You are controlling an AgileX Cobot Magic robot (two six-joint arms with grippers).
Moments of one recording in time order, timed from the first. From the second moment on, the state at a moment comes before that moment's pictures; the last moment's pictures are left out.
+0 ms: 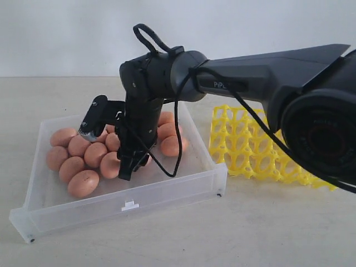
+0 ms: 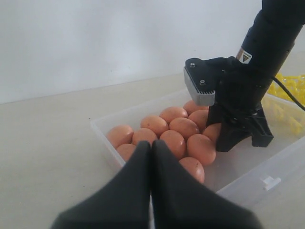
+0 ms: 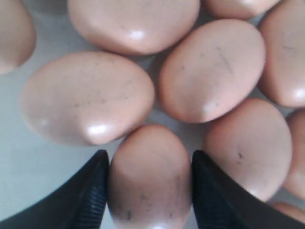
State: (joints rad) left arm -0.26 0.00 0.00 0.03 0.23 0.02; right arm 0.78 2.33 -1.88 0.05 0.87 -0.65
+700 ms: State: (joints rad) left arm -0.26 0.00 0.00 0.03 0.23 0.02; right arm 0.38 1.61 -0.82 0.26 -0.58 -0.15
